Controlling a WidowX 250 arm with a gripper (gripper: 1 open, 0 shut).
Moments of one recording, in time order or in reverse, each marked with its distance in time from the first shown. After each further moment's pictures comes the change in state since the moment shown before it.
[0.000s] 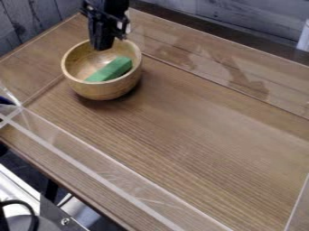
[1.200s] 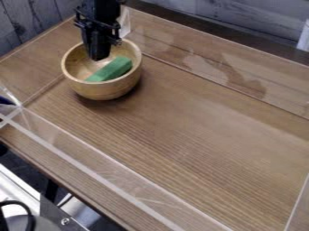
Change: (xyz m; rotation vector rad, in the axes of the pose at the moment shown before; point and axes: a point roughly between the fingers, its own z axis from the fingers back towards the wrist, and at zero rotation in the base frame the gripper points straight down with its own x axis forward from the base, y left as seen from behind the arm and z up) arm -0.014 0.006 -0.008 -0.073 -0.077 0.026
